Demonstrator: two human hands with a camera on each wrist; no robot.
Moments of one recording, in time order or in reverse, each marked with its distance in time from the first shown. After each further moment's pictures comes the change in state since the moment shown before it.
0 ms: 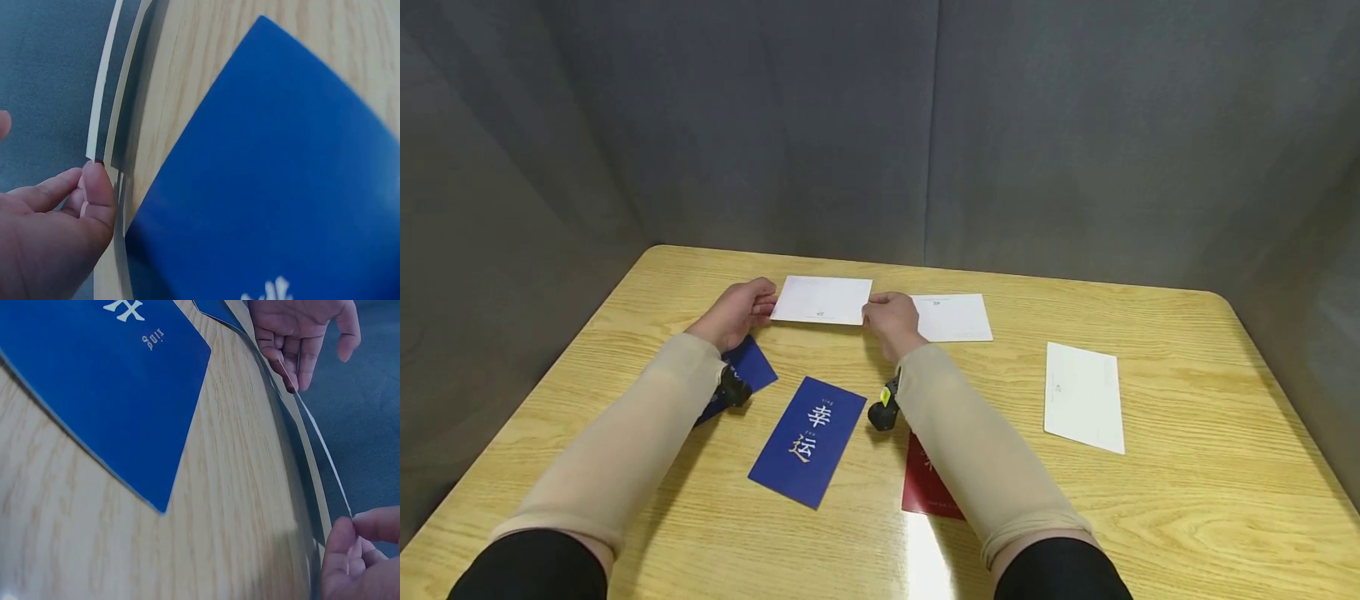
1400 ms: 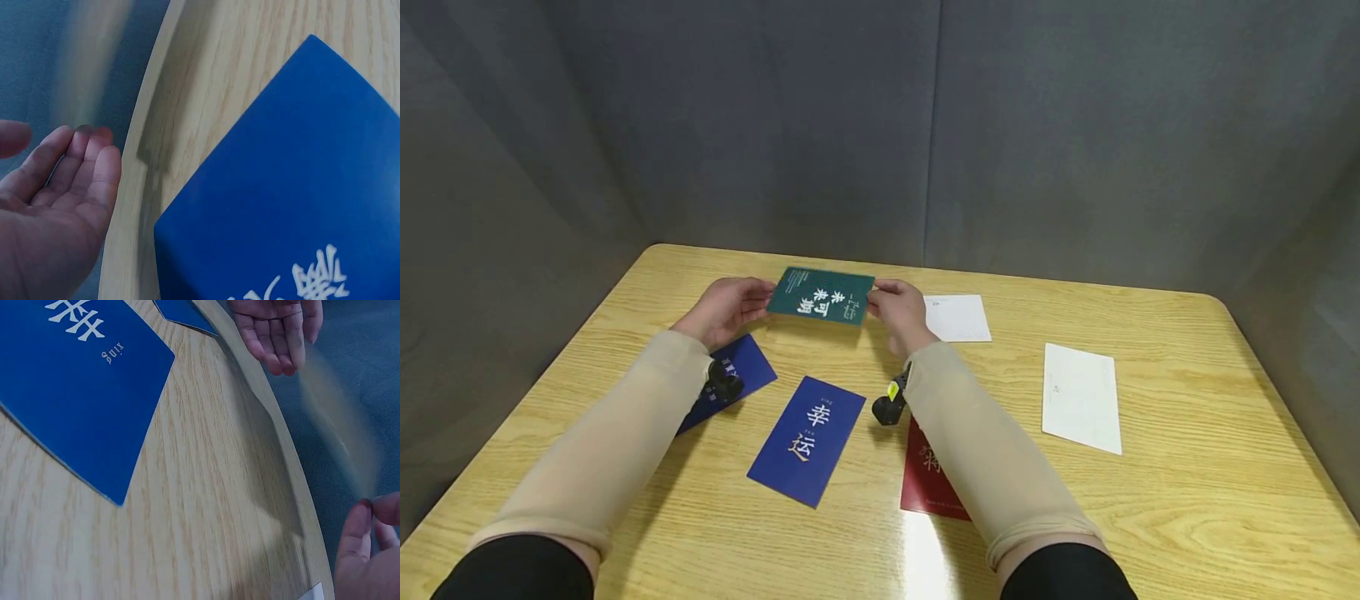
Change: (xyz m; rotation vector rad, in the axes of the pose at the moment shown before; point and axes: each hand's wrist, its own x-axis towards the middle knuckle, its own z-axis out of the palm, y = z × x) left_hand -0.008 0.008 -0.014 -0.082 -0.020 0.028; right_hand 0.005 -0.008 -0.008 0.258 -0.021 -0.075
